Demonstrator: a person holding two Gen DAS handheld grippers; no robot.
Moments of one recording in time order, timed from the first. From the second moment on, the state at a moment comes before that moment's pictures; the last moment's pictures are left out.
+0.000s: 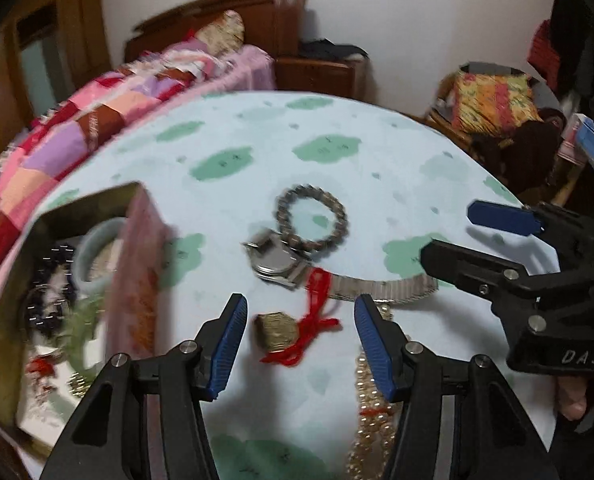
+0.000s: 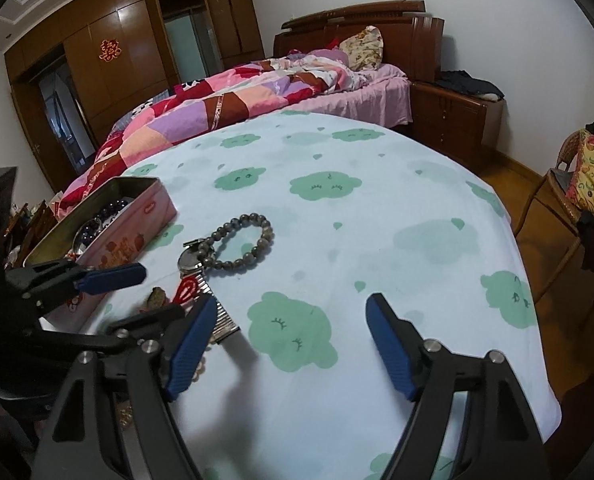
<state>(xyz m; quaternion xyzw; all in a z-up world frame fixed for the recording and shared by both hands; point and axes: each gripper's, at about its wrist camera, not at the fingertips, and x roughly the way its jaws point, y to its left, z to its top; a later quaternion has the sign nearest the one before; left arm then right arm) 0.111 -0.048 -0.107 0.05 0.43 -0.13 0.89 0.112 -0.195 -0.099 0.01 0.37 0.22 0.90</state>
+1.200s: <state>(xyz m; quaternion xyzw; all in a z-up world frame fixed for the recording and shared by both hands) 0.134 0.000 -0.080 -0.01 0.36 -0.07 0.93 0.173 -0.130 -0.110 -0.12 0.43 0.23 0.86</state>
